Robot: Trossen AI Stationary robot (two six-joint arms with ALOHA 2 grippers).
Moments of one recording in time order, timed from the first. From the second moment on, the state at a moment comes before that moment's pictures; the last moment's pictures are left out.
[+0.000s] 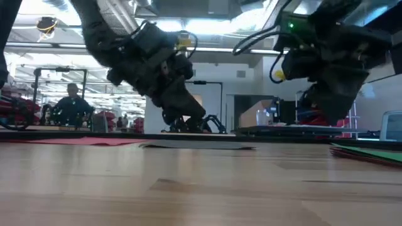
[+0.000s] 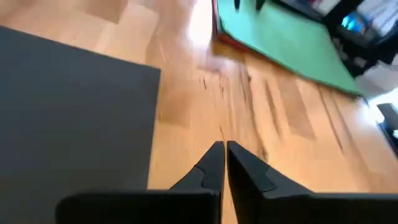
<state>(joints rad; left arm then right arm) 0.20 1.75 0.68 0.56 0.40 -0.26 -0.09 1.44 0.77 -0.69 -0.46 0.05</state>
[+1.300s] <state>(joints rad) 0.22 1.75 0.60 0.68 0.33 -0.26 -0.09 1.58 0.77 -0.69 -0.38 -0.03</state>
